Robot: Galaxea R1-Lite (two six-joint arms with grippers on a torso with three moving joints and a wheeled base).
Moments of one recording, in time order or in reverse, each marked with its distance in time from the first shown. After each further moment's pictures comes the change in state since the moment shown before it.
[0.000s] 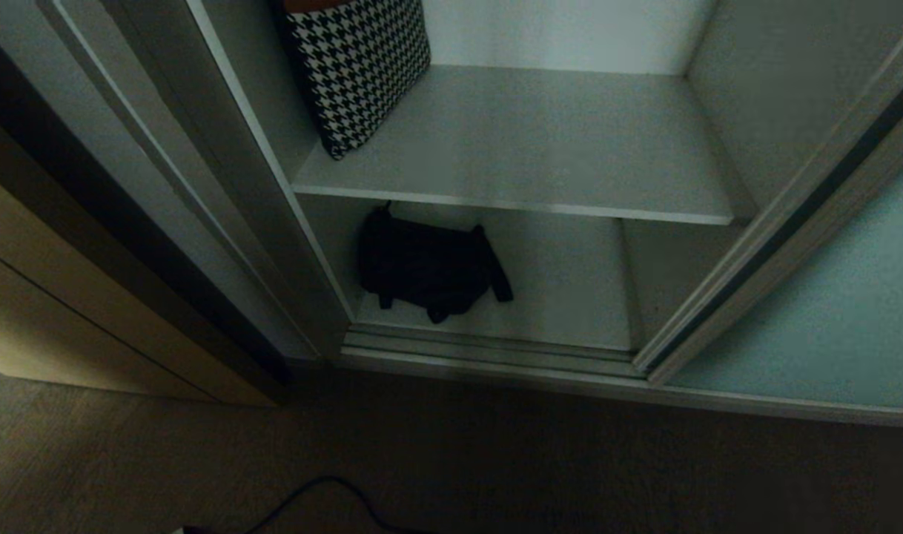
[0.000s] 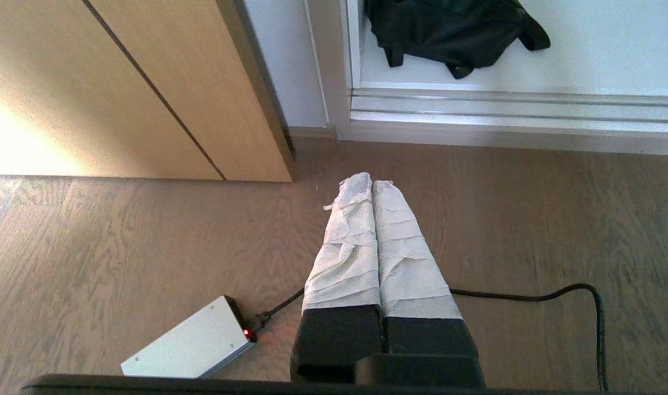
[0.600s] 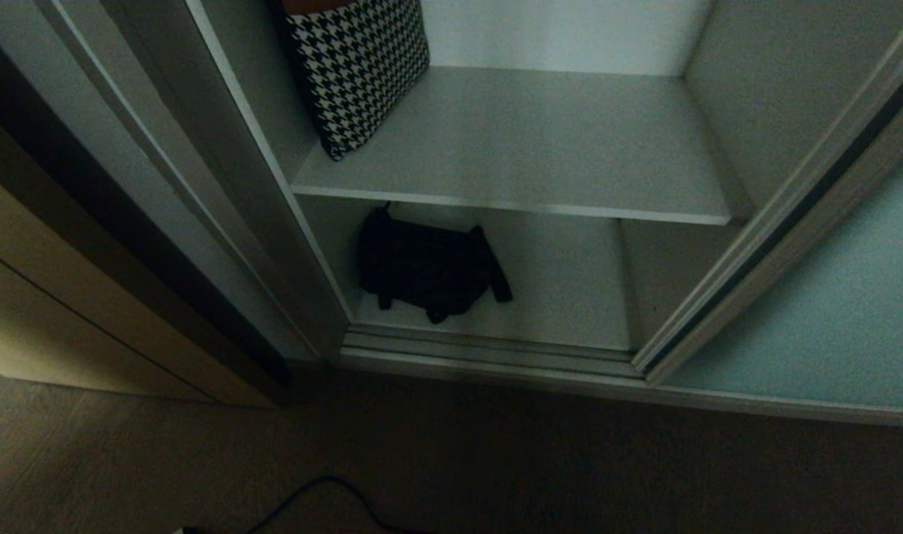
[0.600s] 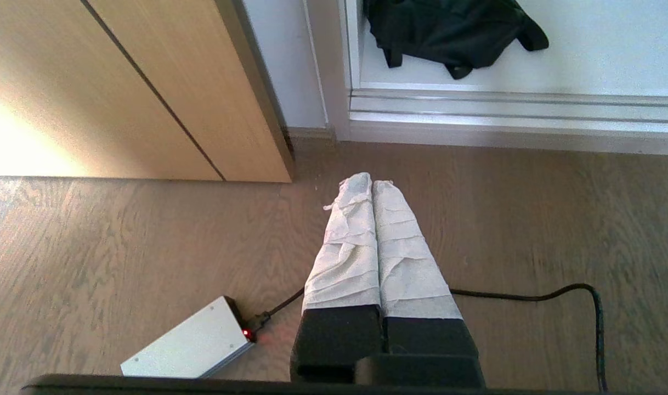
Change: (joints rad) left arm 0.000 0.000 0.000 0.000 0.000 0.000; right arm 0.047 0.035 -0.031 -0.013 -0.002 -0.001
